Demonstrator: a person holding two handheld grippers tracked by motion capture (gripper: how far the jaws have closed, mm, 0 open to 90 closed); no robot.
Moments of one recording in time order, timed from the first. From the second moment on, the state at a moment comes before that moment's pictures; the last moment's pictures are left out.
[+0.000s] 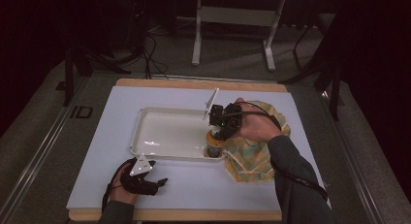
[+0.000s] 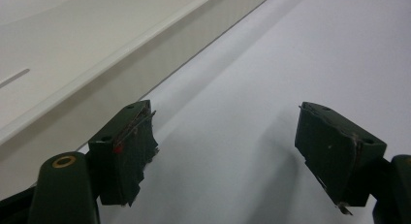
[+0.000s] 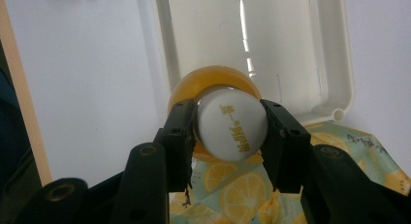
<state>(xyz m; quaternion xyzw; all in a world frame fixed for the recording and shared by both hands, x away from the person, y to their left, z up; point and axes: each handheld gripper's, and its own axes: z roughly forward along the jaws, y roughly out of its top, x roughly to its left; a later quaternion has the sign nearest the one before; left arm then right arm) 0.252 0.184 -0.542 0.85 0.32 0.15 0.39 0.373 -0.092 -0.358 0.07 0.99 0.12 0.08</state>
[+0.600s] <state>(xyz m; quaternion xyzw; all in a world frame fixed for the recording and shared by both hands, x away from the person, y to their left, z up) 0.252 0.184 -0.542 0.85 0.32 0.15 0.39 0.375 -0.091 -0.362 0.09 0.99 0.12 0.08</state>
